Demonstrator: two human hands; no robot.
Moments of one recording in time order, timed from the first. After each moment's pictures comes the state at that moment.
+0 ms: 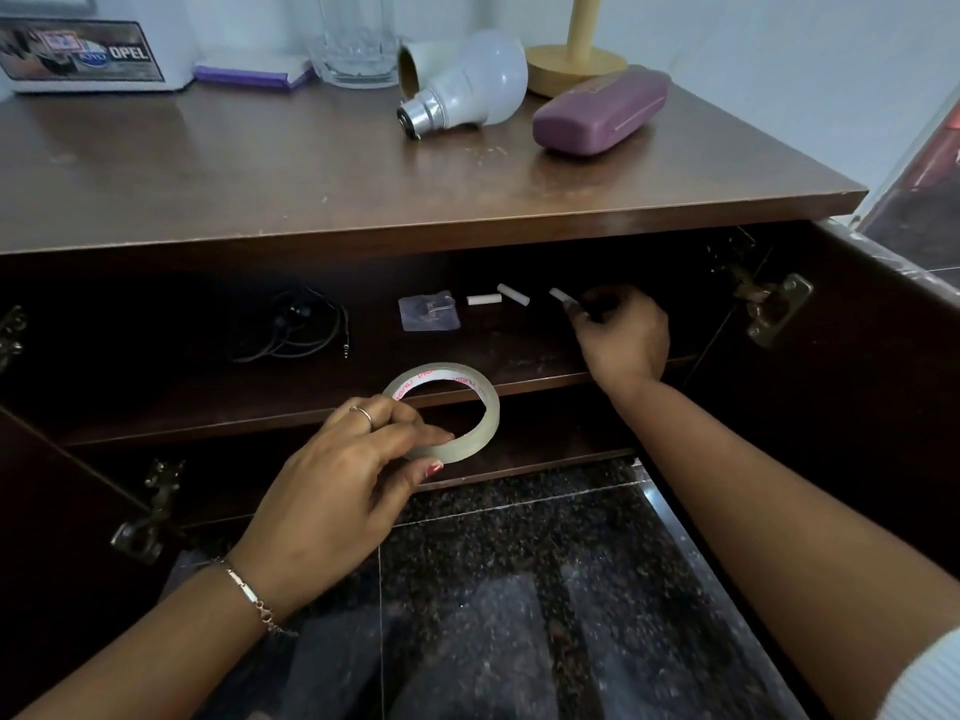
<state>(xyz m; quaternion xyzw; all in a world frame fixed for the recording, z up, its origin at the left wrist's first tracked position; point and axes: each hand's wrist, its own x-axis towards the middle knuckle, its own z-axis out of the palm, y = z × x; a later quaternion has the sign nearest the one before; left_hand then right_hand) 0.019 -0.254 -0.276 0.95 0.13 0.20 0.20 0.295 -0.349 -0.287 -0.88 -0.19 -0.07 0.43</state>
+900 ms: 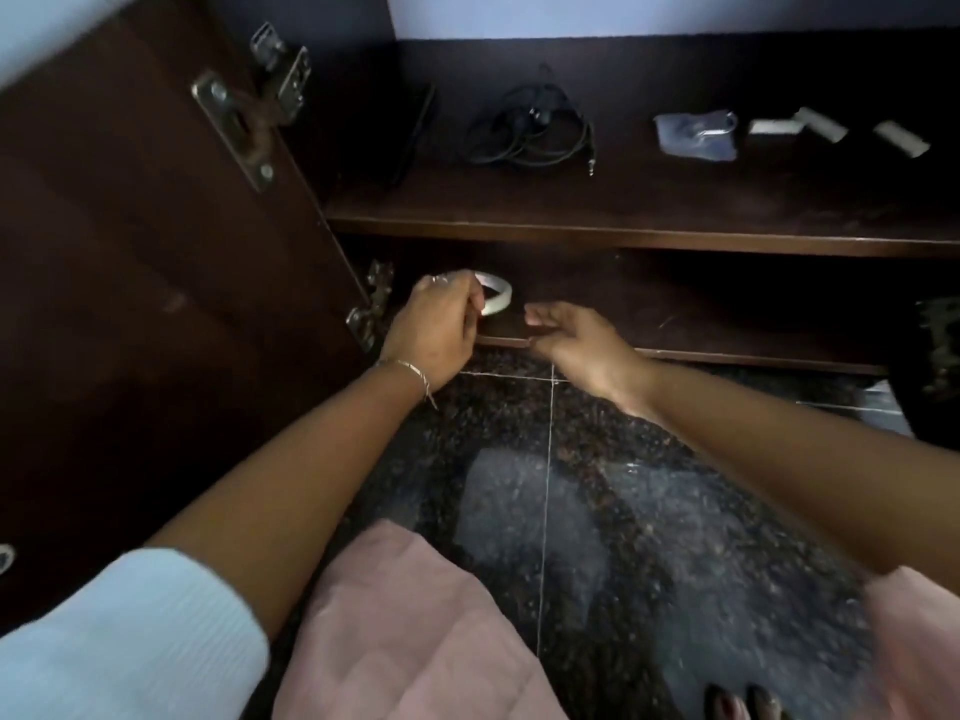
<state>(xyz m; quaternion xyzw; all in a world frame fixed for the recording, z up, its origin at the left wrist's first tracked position) -0.047 -0.153 -0.392 0.91 0.37 0.14 0.16 0.103 -0.258 -0.396 -0.73 -0.41 0.41 0.36</state>
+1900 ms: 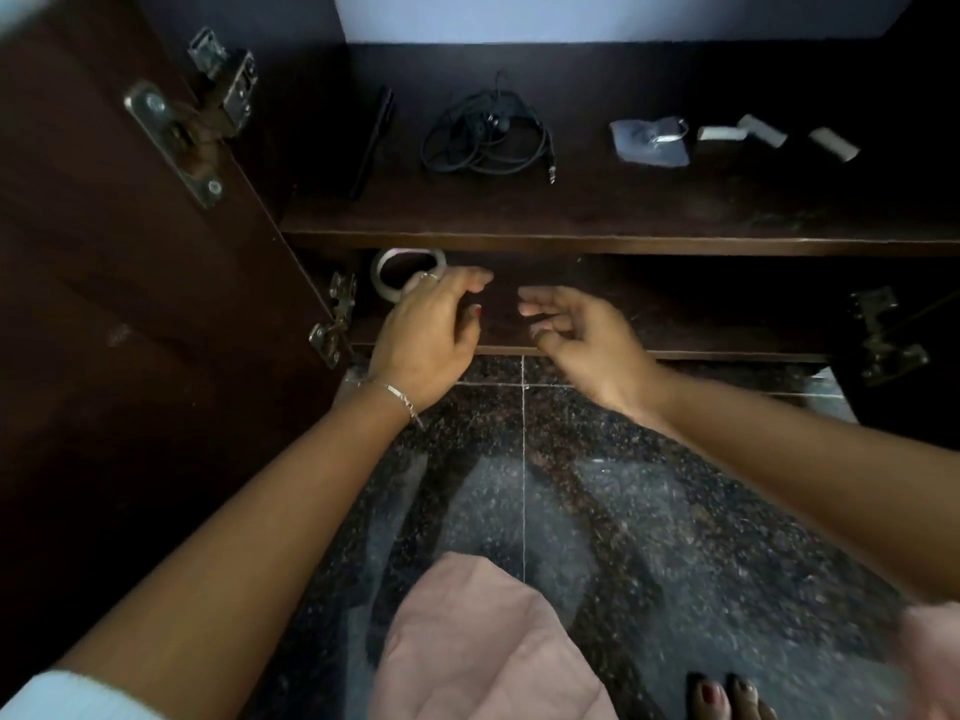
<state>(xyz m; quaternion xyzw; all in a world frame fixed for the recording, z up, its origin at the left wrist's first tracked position) -0.032 -0.175 -0.369 0.90 0.32 0.21 0.19 0.110 -0.286 -0.370 -0.74 -0.43 0.33 0.41</state>
